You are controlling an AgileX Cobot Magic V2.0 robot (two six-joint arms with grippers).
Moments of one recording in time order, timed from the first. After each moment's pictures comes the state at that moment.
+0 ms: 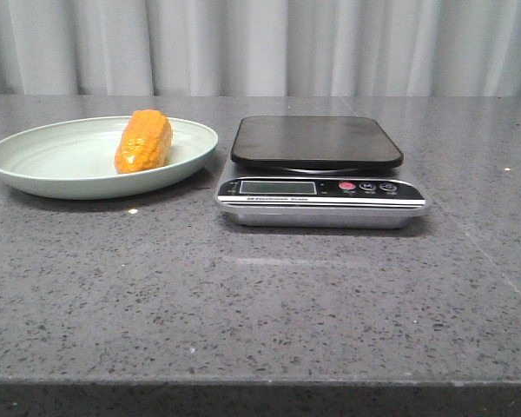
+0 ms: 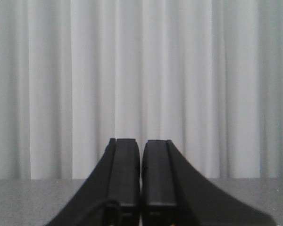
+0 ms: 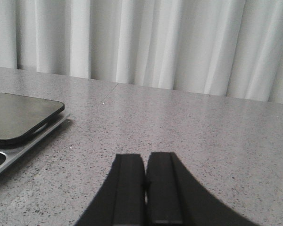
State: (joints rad) left arm 0.11 0.06 -0.39 0.17 0.12 -0.15; right arm 0.08 -0.01 0.03 0.04 -0.02 -0.08
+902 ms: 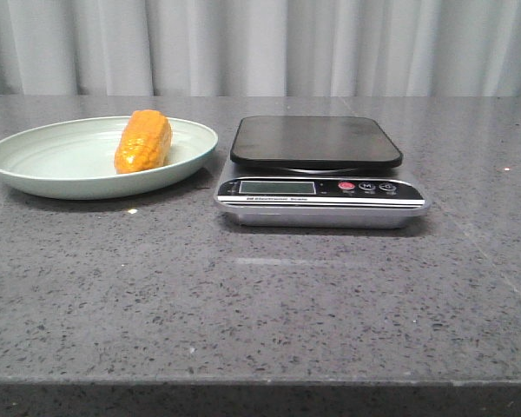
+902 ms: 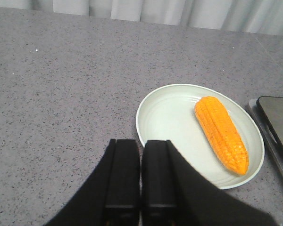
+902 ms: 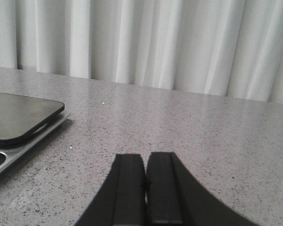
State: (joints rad) left arm -0.04 0.65 -0.75 -0.01 0.60 -0.15; right arm 0.08 -0.01 0.03 0.04 -0.02 -0.08
